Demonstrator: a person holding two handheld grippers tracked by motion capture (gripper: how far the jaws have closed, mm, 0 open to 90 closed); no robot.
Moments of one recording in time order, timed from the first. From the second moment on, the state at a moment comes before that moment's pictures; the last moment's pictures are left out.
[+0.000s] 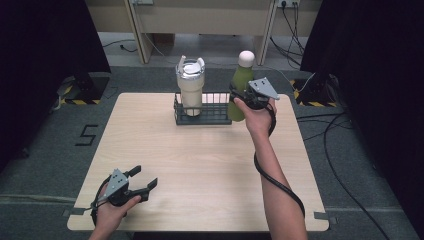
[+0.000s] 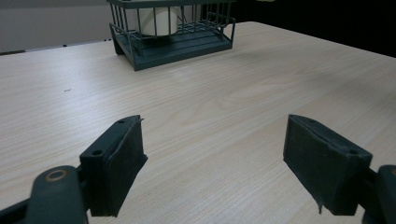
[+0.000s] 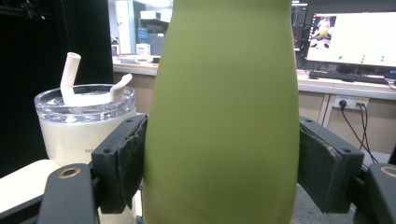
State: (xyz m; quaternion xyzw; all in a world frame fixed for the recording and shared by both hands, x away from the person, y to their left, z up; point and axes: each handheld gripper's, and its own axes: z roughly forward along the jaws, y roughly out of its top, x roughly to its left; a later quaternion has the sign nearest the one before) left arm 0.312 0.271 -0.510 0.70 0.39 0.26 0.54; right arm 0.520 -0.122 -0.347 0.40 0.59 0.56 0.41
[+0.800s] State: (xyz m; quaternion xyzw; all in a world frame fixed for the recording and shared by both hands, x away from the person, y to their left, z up) left arm 0.312 0.271 -0.510 0.70 0.38 0.26 0.54; right arm 0.537 -0.105 -0.332 0.40 0.59 0.57 0.41
